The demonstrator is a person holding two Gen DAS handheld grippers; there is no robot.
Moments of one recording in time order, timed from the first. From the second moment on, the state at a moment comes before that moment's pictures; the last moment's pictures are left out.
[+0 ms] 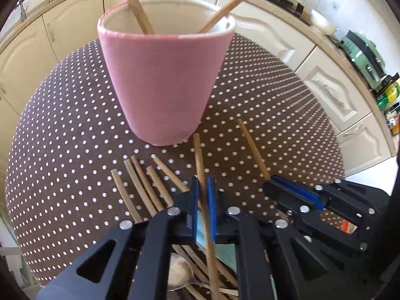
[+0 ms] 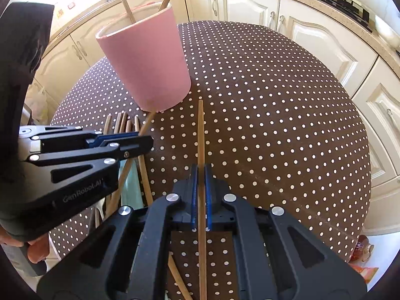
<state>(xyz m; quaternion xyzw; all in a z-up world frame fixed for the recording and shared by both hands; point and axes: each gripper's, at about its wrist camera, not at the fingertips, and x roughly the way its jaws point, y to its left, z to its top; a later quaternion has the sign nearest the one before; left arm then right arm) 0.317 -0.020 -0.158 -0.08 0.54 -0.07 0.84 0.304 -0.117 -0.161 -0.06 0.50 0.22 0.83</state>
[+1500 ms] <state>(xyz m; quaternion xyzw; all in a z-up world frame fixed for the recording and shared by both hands) 0.221 0.036 0.071 -0.11 0.12 -0.07 0.98 0.262 -0.114 0.037 0.04 0.13 0.26 0.96</state>
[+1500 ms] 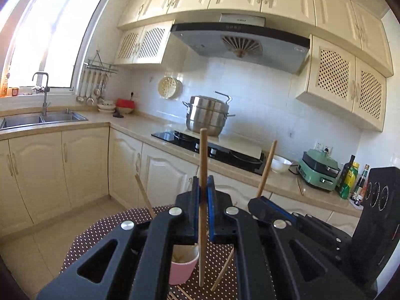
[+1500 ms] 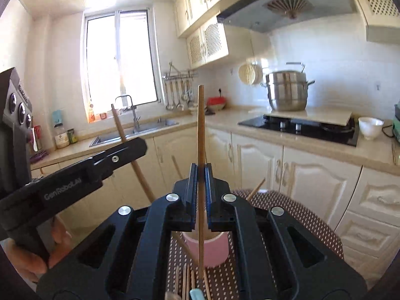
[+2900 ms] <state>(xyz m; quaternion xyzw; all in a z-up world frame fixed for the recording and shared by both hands) 0.277 0.051 0.019 -0.08 0.15 -0.01 0.99 0.303 -0.087 -0.006 0.06 0.10 0.23 0.97</state>
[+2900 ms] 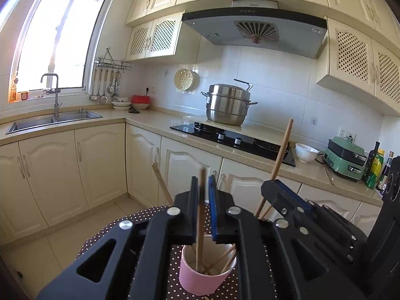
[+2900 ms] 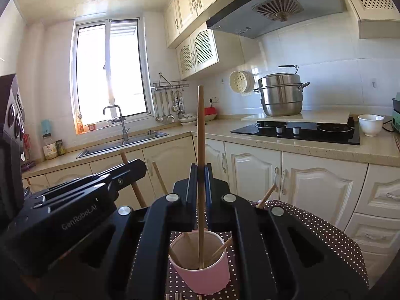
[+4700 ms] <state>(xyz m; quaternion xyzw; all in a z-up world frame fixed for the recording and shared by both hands) 0.204 0.055 -0.039 -0.11 0.26 -0.03 0.96 0.245 -0.128 -0.036 0.06 0.16 0.17 0.97</state>
